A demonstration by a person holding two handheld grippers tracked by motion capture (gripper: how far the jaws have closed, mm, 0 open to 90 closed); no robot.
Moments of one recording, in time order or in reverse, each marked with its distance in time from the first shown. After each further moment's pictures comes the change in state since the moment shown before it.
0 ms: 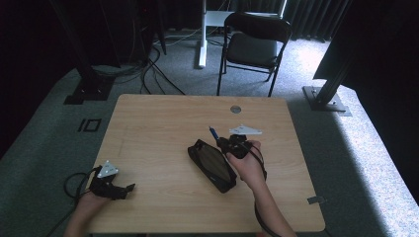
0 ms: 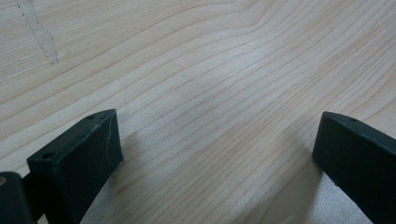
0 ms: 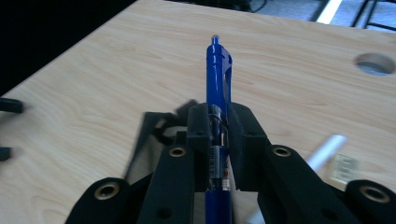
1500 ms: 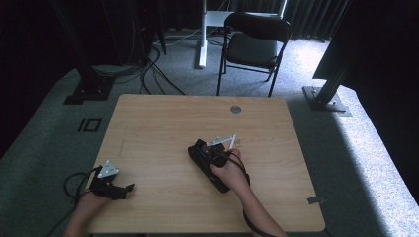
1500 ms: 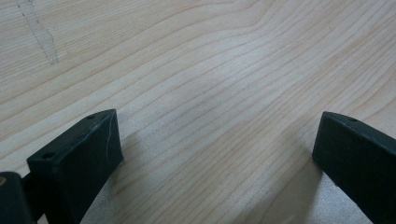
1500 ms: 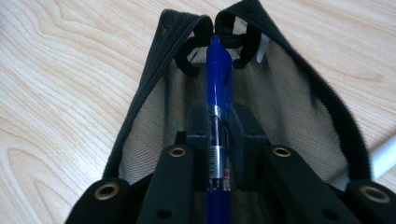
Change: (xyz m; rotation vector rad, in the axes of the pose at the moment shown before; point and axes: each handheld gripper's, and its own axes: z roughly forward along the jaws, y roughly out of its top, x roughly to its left) left arm 0.000 0.000 0.000 -0.001 0.000 -0.003; right arm 0.026 -0.034 0.063 0.286 0.006 -0.111
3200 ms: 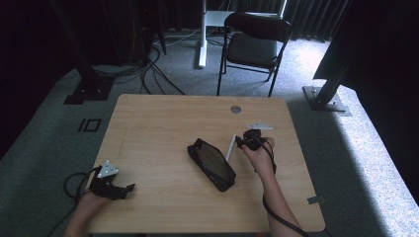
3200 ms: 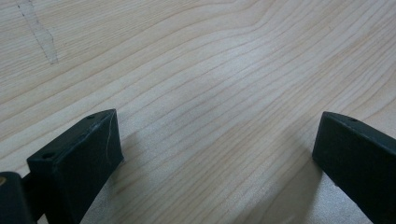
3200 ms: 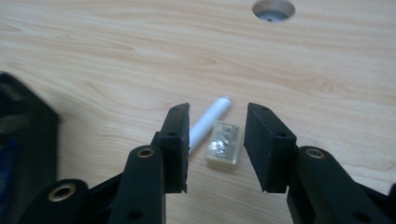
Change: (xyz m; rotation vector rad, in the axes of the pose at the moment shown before) left arm 0.000 0.000 0.000 0.000 0.000 0.001; right arm -0.120 -0.015 -0.019 -0.187 -0.215 0.235
